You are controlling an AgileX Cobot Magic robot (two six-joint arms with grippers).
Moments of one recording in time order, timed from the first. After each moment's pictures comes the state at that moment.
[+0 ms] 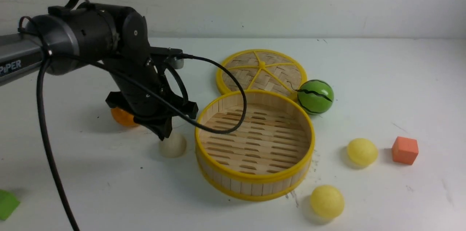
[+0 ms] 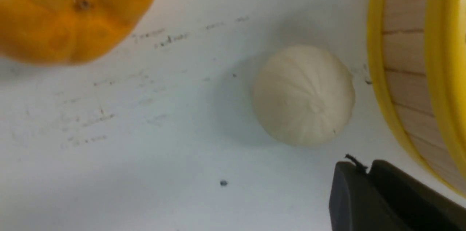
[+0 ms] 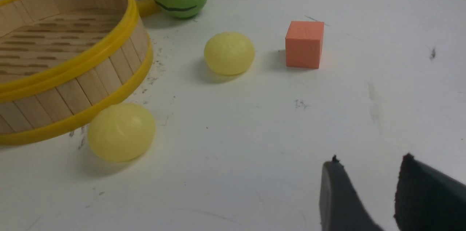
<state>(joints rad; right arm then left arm) 0.08 -0.01 0.02 -0.04 0.39 0.18 -0.33 1.94 -1.55 -0.06 0.94 -0.07</state>
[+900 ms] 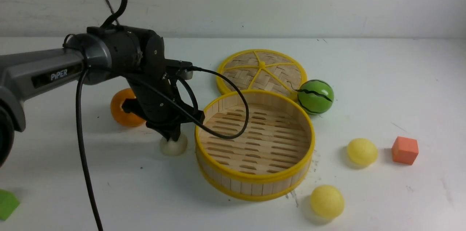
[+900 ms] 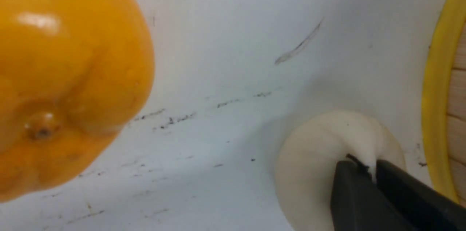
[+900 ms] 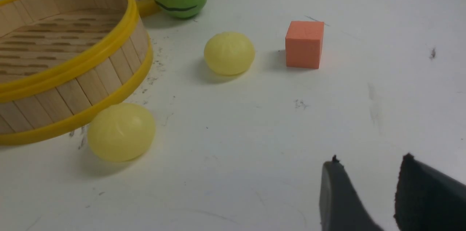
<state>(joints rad) 0.08 -0.01 0.02 -0.04 0.39 0.18 -0.33 2.07 -1.61 -0.04 0.86 -0.05</state>
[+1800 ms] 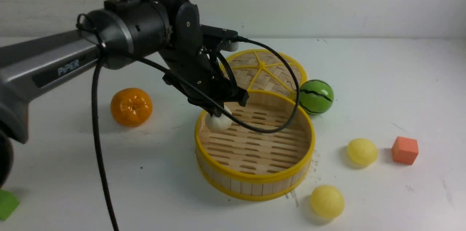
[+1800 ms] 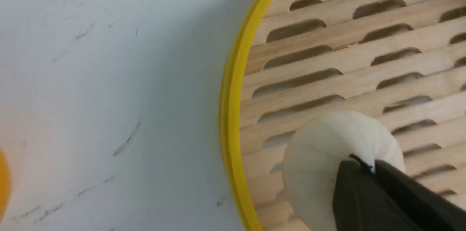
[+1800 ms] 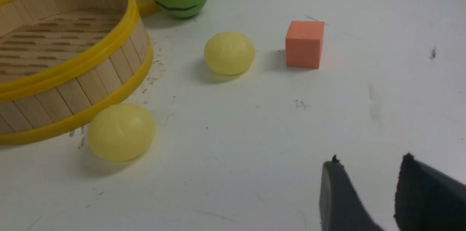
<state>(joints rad) 0.08 -0.01 0.02 -0.04 0.39 0.18 -0.48 2.04 -1.75 -0.08 0.87 0.00</state>
